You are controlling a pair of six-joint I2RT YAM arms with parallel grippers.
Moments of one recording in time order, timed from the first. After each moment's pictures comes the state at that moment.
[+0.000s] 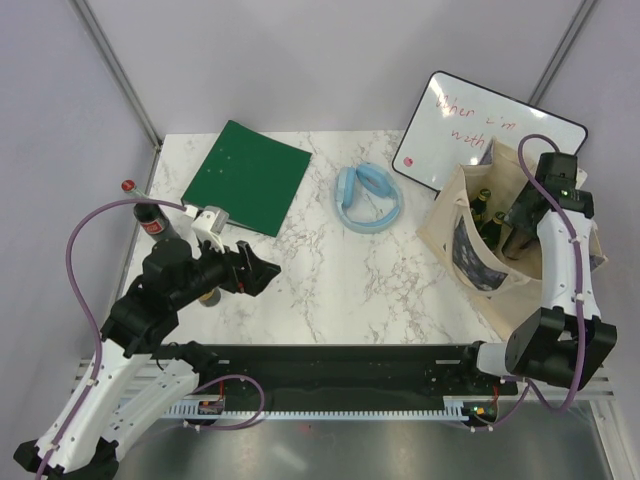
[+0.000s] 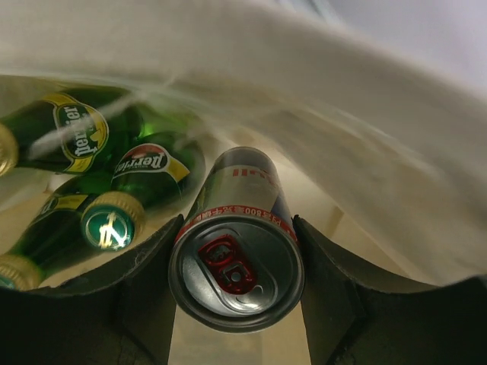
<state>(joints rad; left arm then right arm) -0.52 0.59 0.89 -0.67 0.19 -0.42 -0.30 1.33 1.32 -0.95 0.26 0.31</state>
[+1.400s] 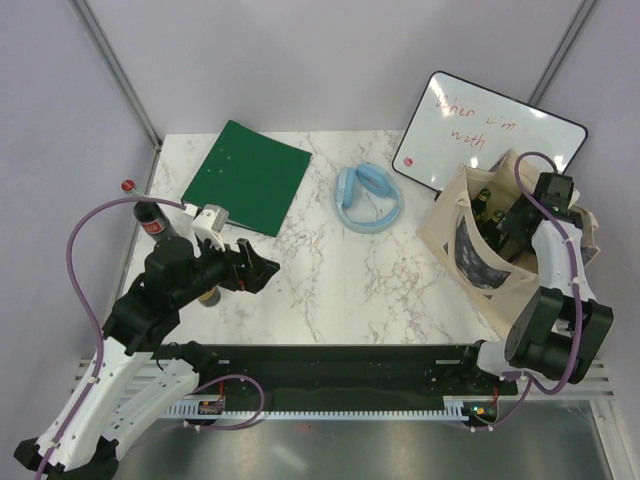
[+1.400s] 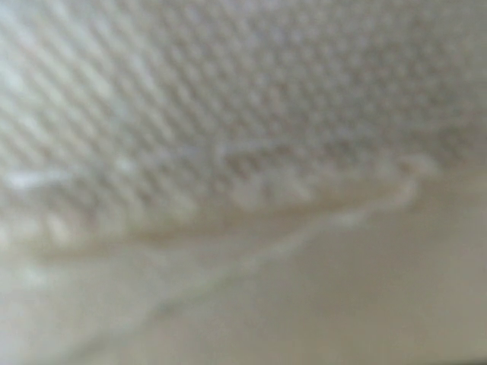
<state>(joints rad) -0.52 0.60 0.89 -0.67 0.16 -0.42 -0.38 1.38 1.07 -0.64 0.14 0.33</state>
